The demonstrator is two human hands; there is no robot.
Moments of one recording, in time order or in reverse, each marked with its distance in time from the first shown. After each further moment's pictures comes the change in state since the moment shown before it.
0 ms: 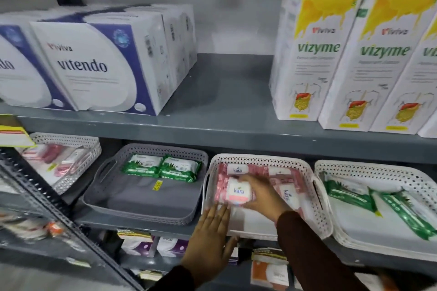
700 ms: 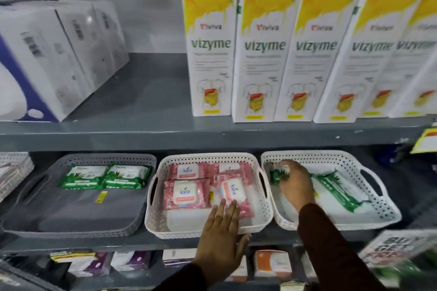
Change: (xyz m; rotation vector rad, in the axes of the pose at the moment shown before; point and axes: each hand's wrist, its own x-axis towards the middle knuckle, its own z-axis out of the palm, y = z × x) left_hand 0.059 0.126 0.034 0.064 -0.068 0.173; right_hand -0.075 0.116 -0.128 -0.169 0.691 0.359
